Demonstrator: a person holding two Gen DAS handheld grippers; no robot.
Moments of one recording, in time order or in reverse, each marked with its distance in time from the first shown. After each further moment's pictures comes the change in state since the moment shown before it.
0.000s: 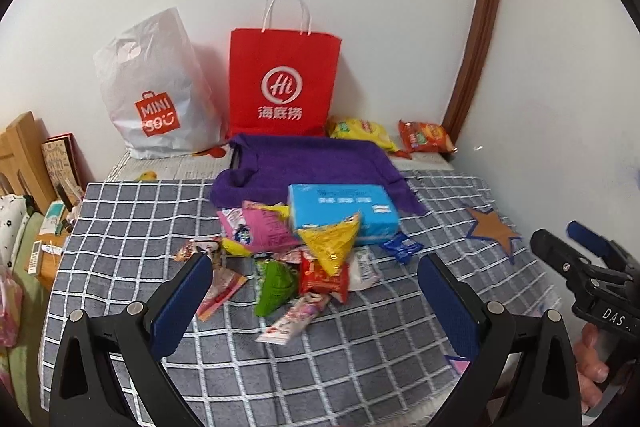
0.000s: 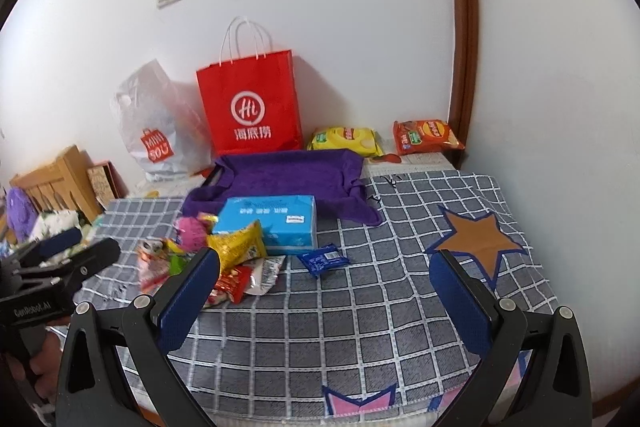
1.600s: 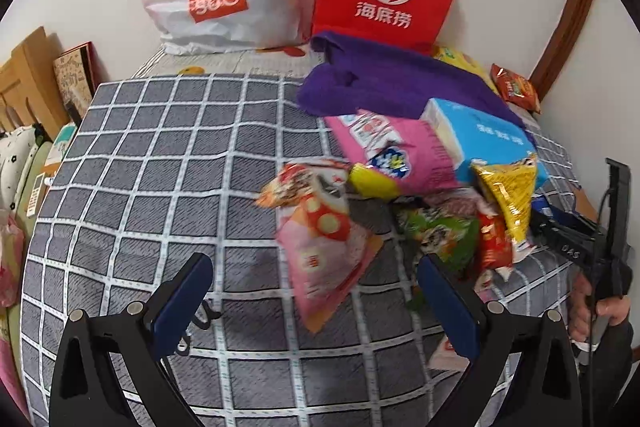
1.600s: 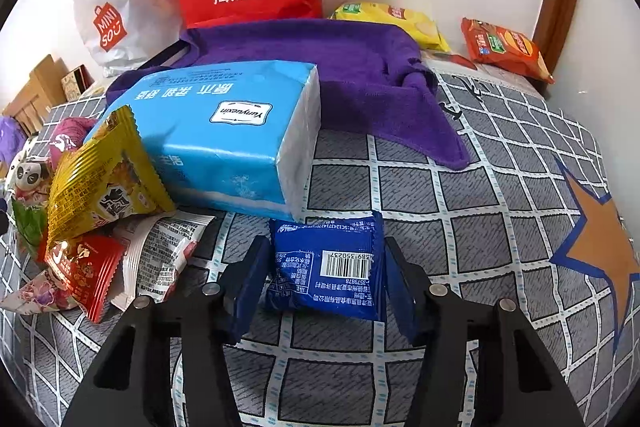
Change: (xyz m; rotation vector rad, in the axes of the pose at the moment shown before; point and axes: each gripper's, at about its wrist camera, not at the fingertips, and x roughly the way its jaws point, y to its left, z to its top) left arm 0.126 0.121 -0.040 -0.128 0.257 0.099; right arm 0.240 0.009 -0.044 -0.120 0.311 0.100
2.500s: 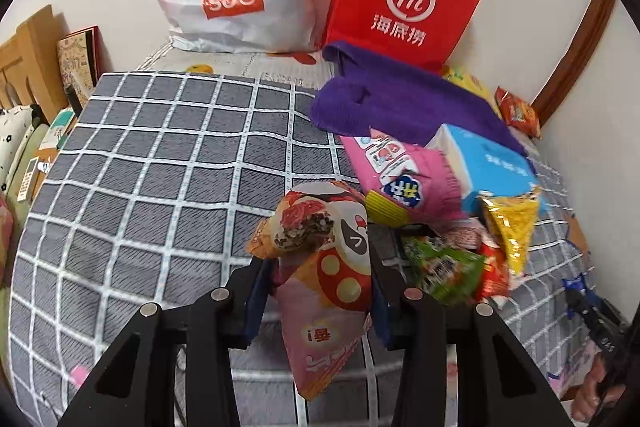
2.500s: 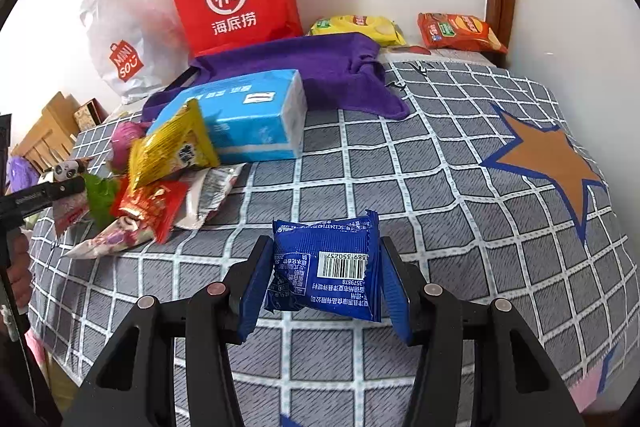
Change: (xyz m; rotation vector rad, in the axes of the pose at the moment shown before) left arm -0.005 0.014 0.012 -0.082 -0.018 -0.048; right arm -0.093 -0.008 -0.059 0.125 -0.050 0.029
